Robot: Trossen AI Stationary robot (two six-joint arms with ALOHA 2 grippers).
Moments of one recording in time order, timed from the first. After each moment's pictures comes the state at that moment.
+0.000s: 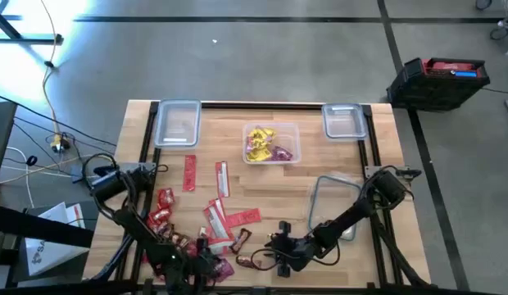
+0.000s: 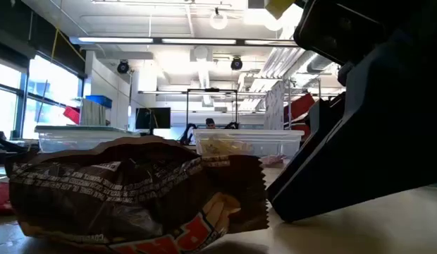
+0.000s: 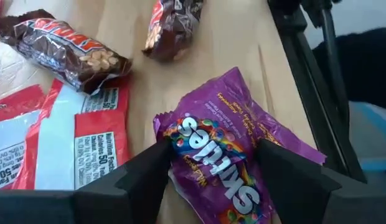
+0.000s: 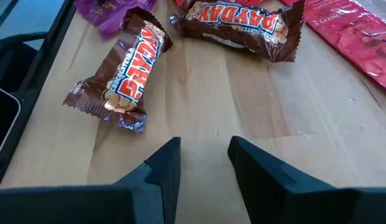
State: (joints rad) left arm -1.00 2.01 0.98 0.03 -0.66 -0.79; right arm 0.67 2.10 1.05 0.30 0.47 0.58
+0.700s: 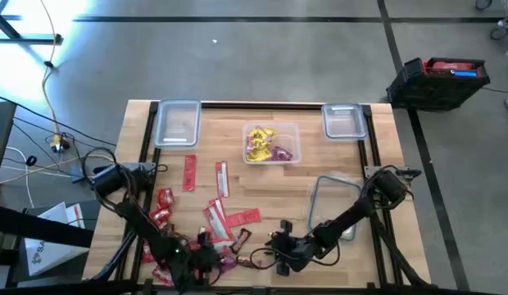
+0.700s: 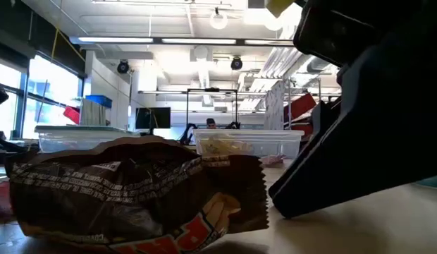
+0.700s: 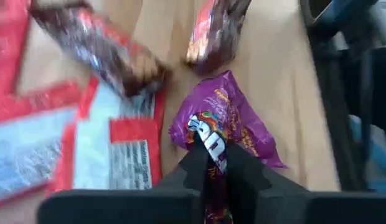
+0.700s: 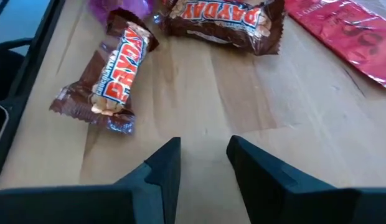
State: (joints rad) left arm -0.92 1.87 0.97 0.01 -0.59 -0.83; right arm 0.67 2.10 1.05 0.21 0.49 0.66
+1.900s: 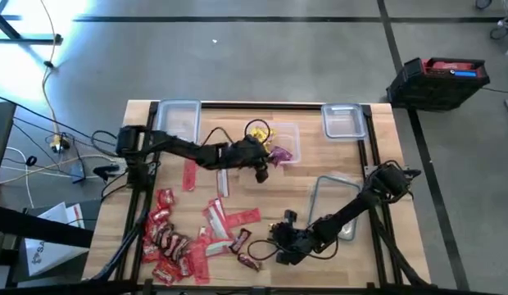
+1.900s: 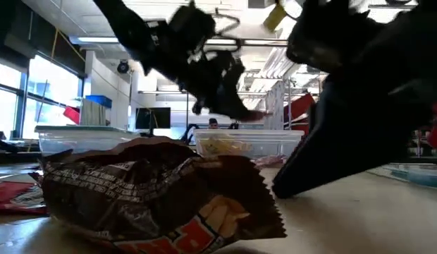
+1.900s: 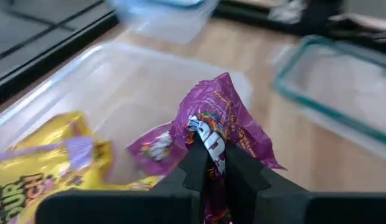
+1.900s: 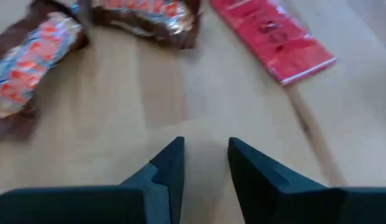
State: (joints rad) left arm 0.13 1.89 1.01 0.38 -0.22 -0.18; right arm 0.59 2.03 1.05 0.04 0.56 0.63
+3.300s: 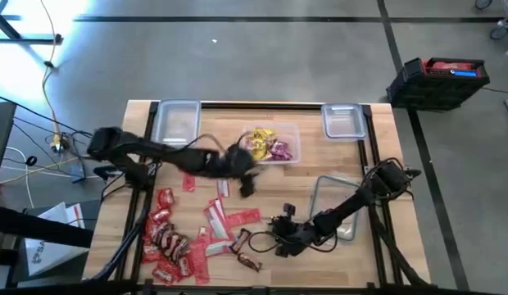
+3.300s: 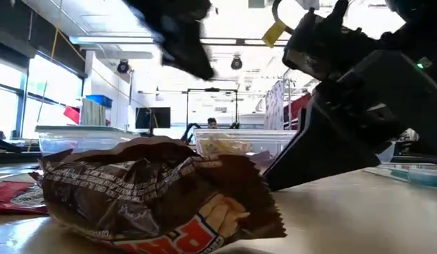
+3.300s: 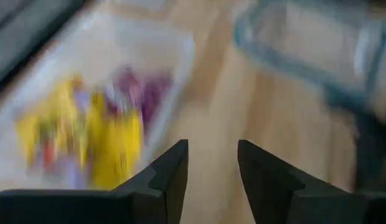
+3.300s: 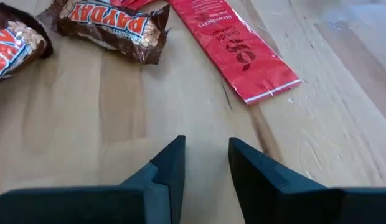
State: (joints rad) left arm -0.20 1.55 1.11 -0.44 -0.38 -0.36; right arm 0.59 2.02 0.96 0.18 0.57 0.54
